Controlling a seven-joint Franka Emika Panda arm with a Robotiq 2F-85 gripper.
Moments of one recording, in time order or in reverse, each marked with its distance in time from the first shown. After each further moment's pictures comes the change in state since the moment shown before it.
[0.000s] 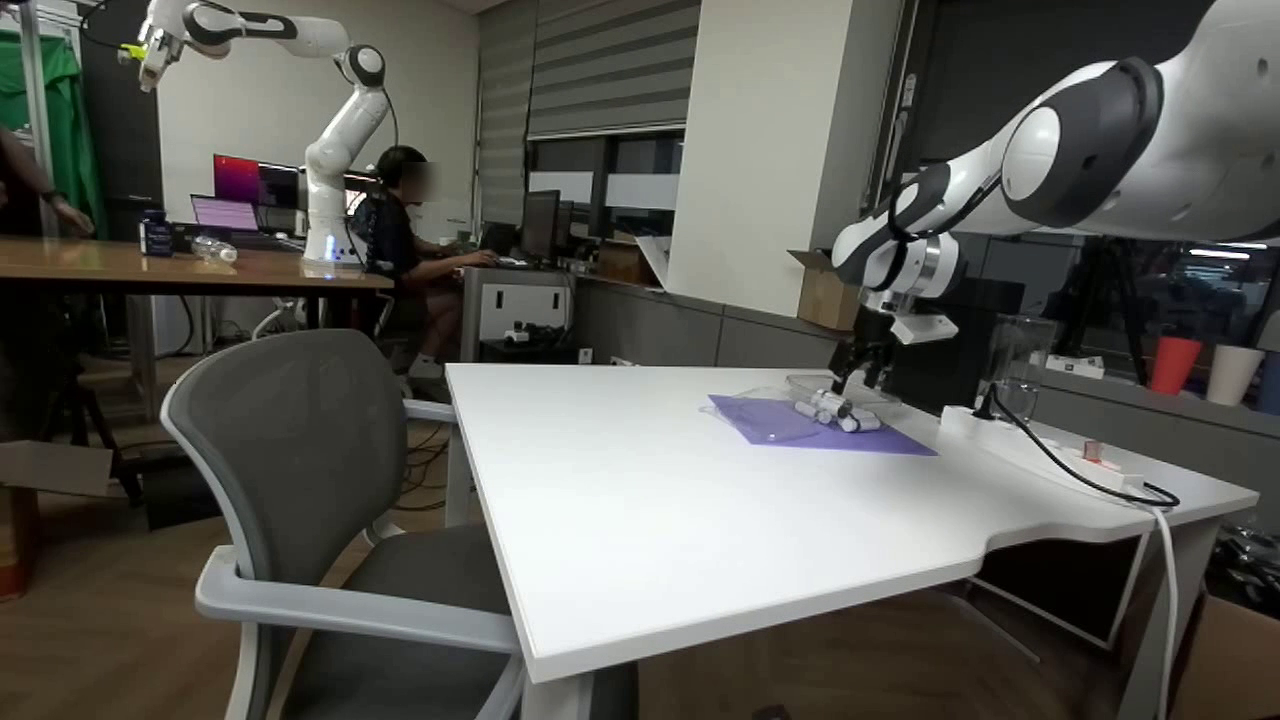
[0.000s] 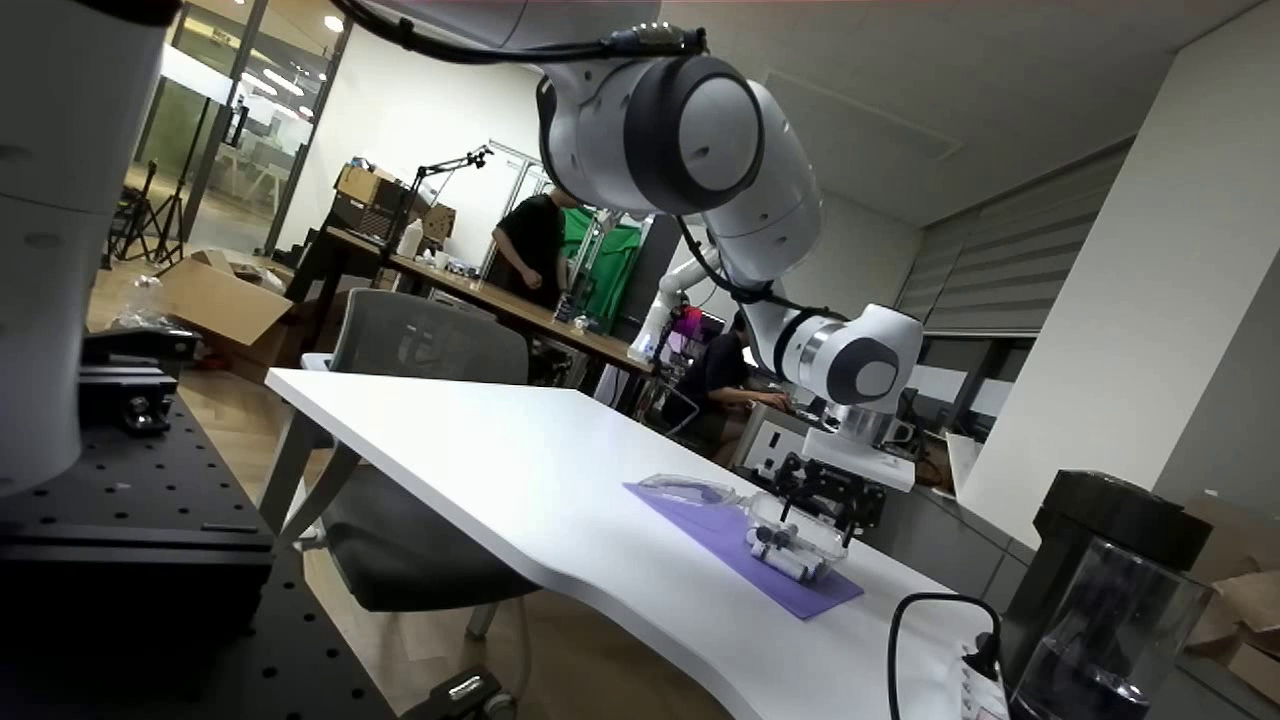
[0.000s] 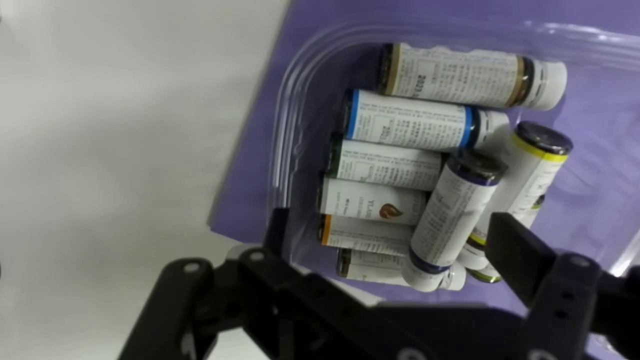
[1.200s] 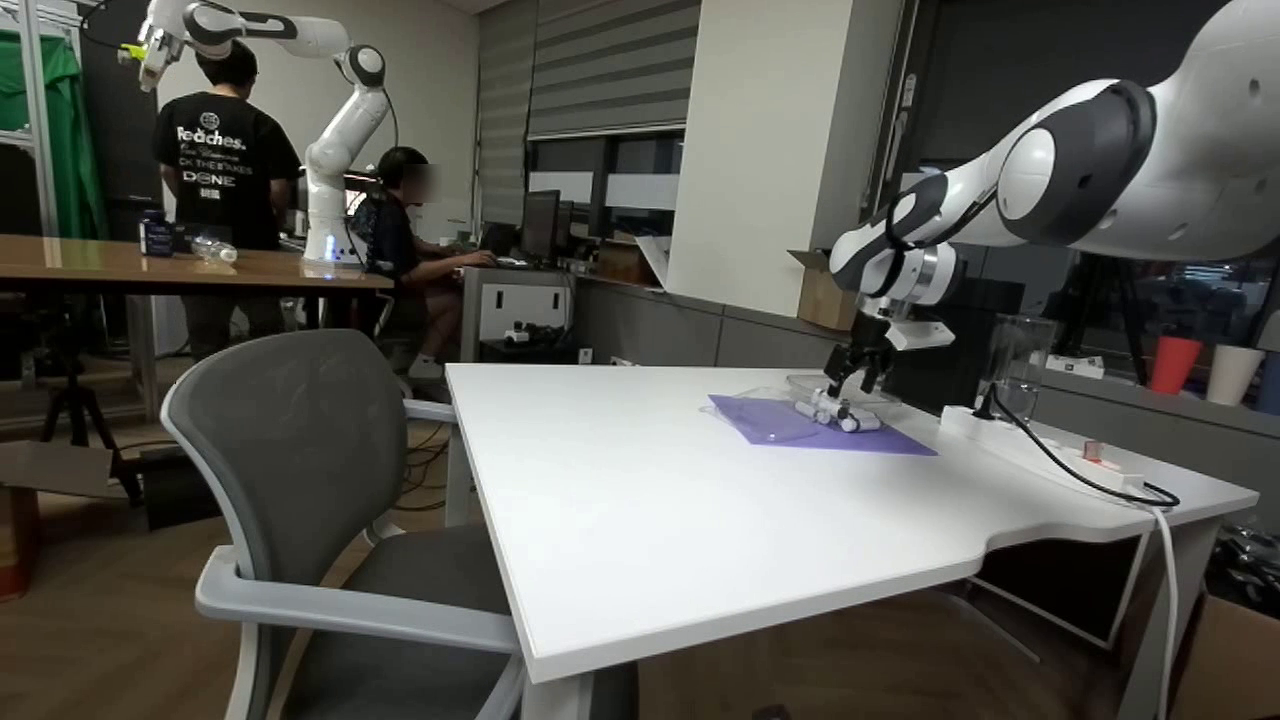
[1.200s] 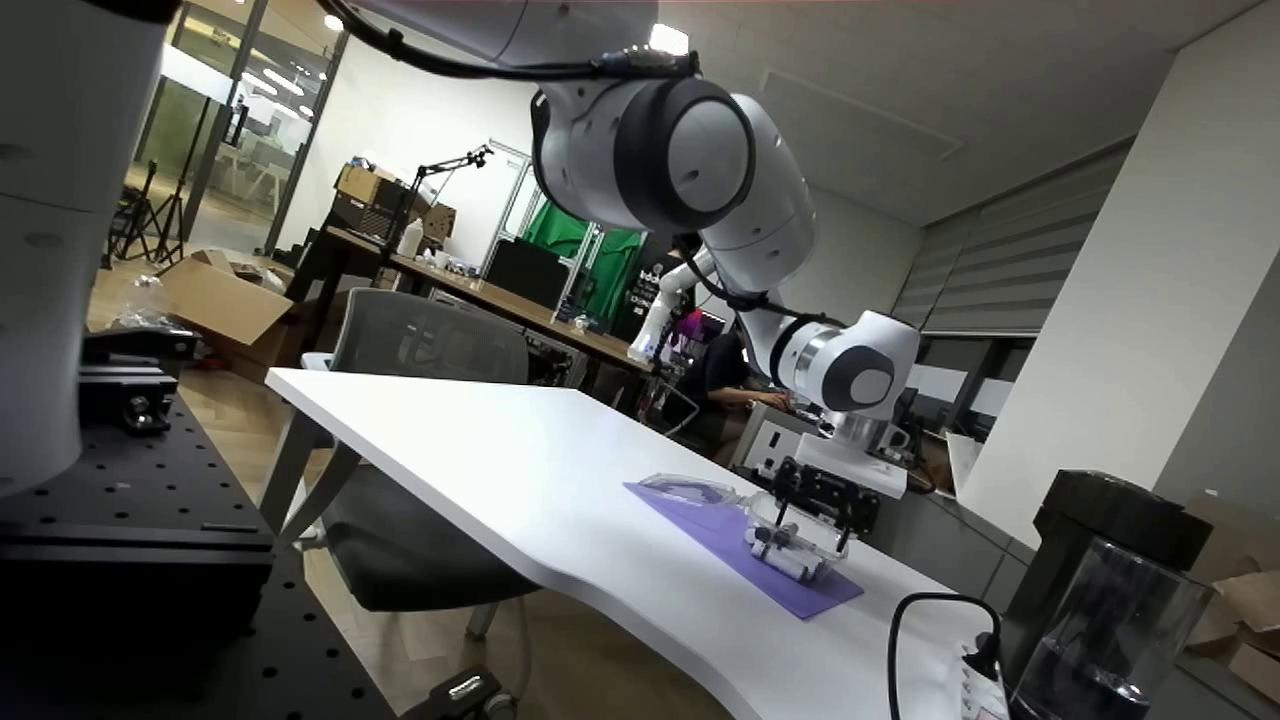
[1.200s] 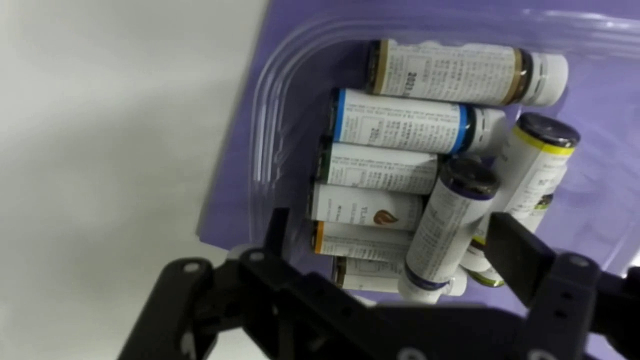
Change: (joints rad) arm 0.000 0.046 0.006 0.058 0.009 -0.008 0.032
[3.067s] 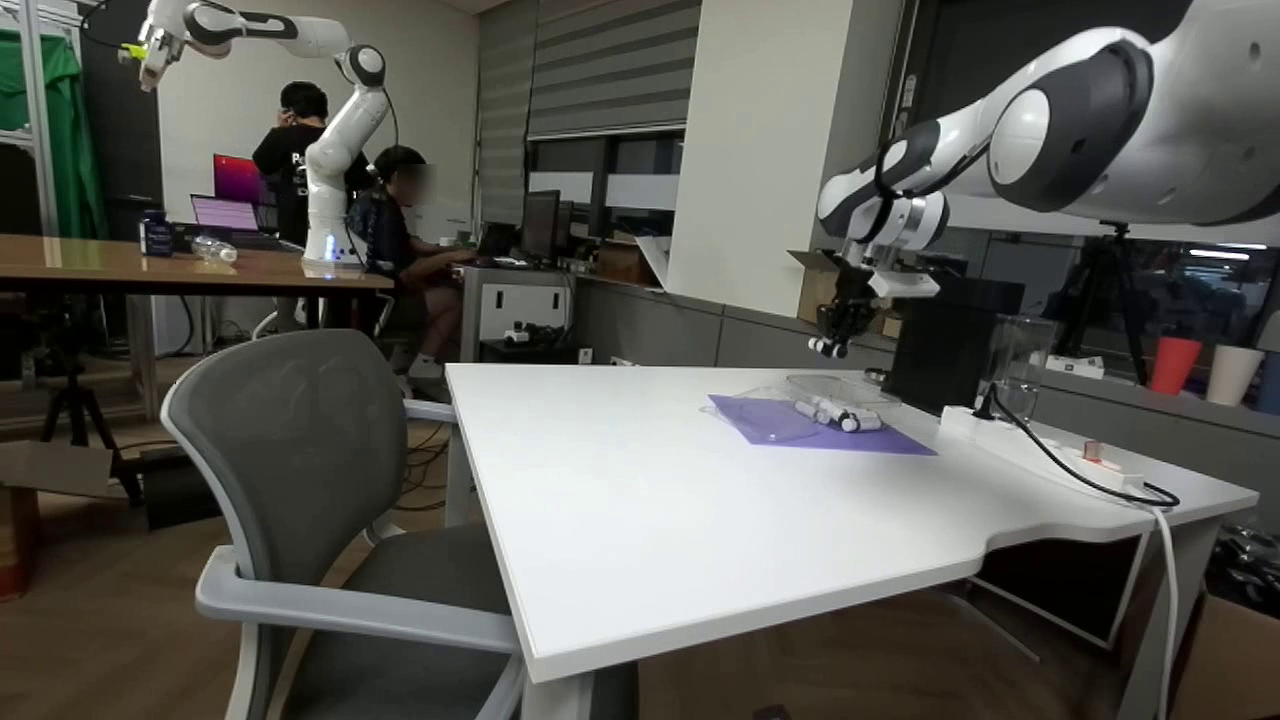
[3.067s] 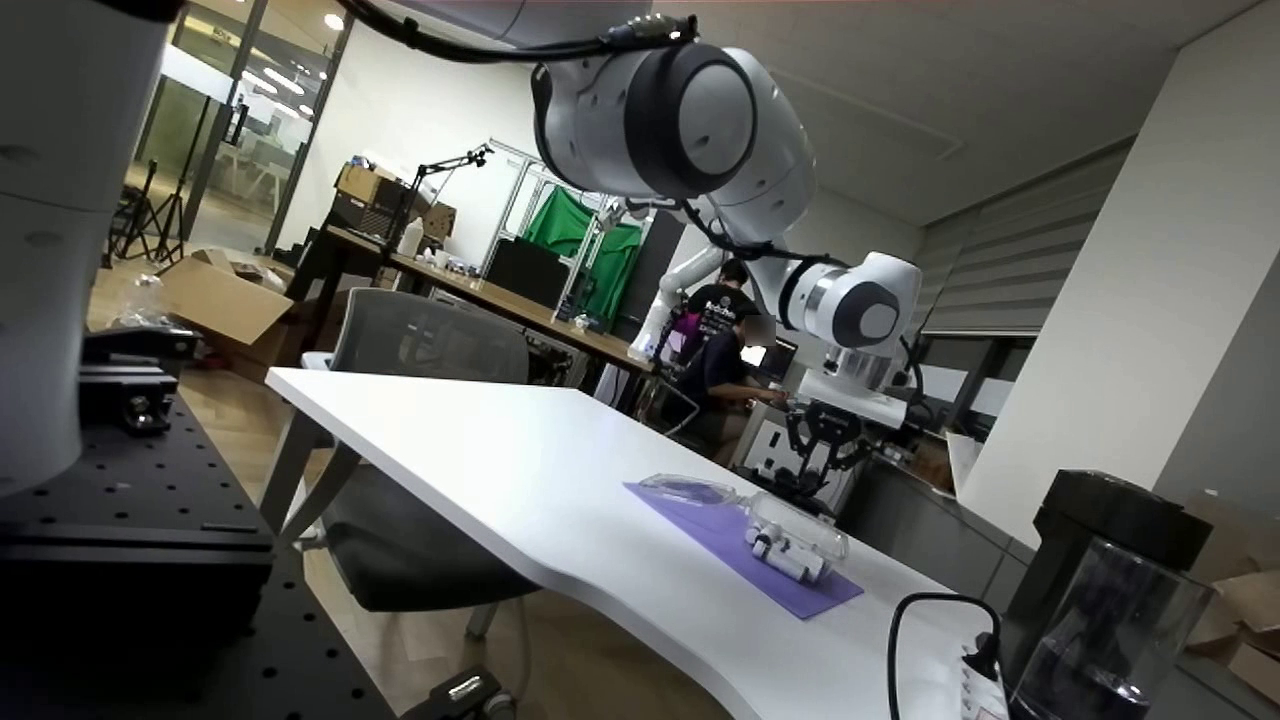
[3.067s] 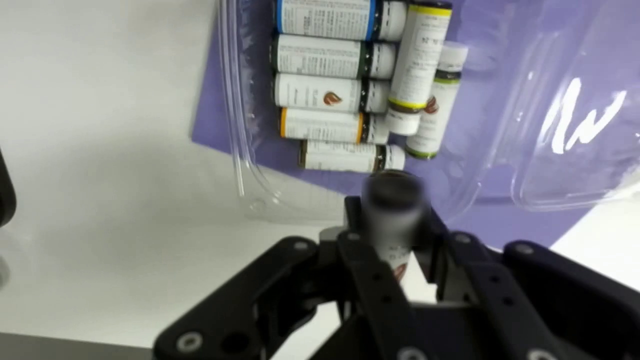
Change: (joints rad) arm 0.051 -0.089 -0.014 0.050 0.012 -0.126 0.079
